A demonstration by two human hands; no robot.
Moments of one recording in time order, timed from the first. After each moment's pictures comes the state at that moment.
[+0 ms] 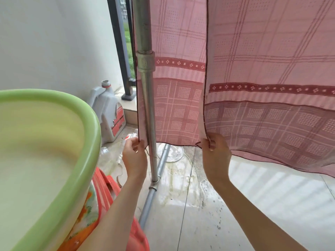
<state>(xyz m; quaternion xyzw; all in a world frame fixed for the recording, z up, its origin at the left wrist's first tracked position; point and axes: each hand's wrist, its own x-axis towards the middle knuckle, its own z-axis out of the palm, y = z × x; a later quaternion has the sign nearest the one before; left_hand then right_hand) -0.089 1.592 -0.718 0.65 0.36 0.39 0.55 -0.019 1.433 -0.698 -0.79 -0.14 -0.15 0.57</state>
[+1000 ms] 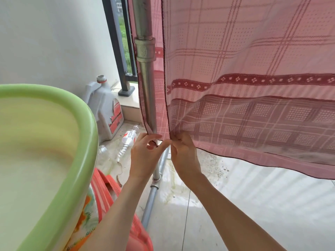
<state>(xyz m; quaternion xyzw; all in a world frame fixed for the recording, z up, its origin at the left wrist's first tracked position) -0.092 1.587 -0.710 0.78 0.22 0.32 0.50 -0.033 1.495 -0.731 -0.84 -0.33 -0.16 0.41</state>
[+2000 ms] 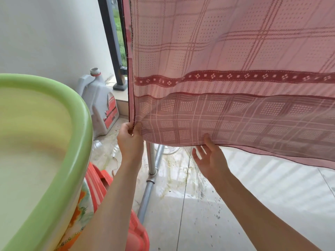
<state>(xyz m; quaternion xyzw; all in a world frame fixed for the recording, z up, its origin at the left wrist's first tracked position) -0.071 1.612 -0.721 0.61 0.30 0.40 0.62 -0.005 1.434 -0.740 -0.39 0.13 0.24 0.88</state>
